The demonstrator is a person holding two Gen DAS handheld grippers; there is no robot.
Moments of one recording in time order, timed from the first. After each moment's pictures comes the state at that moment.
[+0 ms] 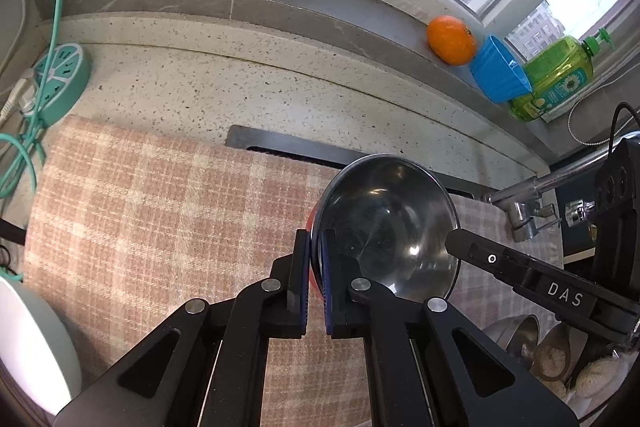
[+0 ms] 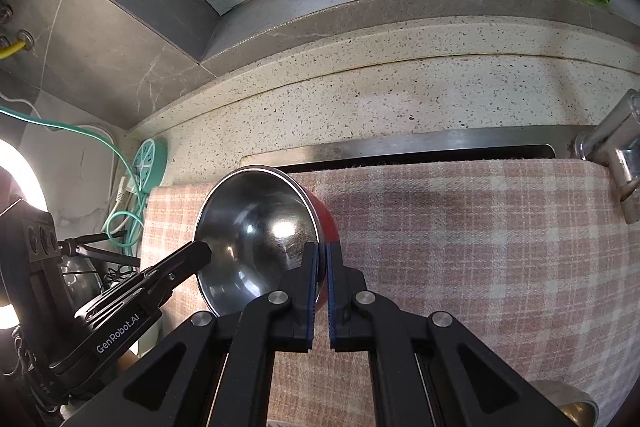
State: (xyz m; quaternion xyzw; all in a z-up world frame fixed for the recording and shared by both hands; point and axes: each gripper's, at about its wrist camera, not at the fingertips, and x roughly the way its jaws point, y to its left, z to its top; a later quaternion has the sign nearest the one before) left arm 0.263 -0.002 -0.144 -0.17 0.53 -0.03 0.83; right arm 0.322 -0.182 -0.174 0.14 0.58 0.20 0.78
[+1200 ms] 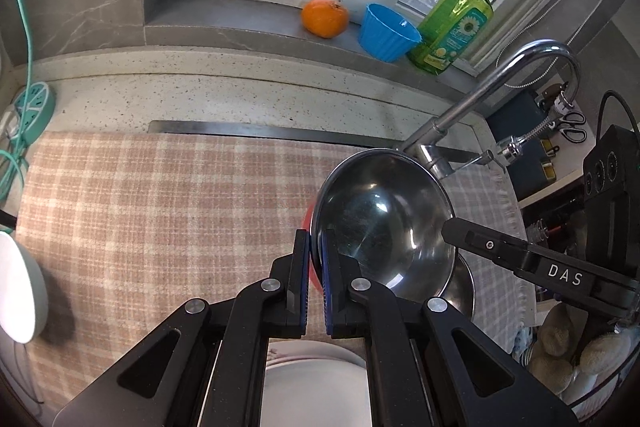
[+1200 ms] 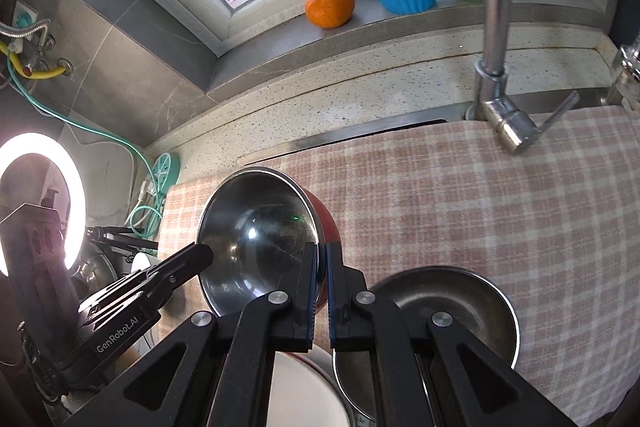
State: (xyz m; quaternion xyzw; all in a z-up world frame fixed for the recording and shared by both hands) left arm 0.193 -0.091 -0.085 -0.13 0.51 -0.12 0.84; right arm 0.228 -0.286 -0.112 0.17 0.54 0.17 0.80
